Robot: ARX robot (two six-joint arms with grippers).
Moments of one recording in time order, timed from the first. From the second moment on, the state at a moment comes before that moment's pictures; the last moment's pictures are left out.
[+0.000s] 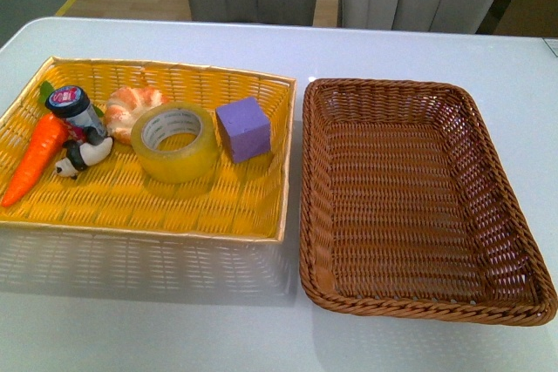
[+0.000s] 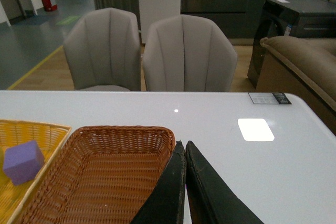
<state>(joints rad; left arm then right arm) 0.00 0.02 0.01 0.00 0.00 -0.01 0.00 0.37 0.02 0.37 0.00 0.00</state>
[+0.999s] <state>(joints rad) 0.00 0.02 0.01 0.00 0.00 -0.01 0.00 0.01 0.02 0.00 0.00 0.00</state>
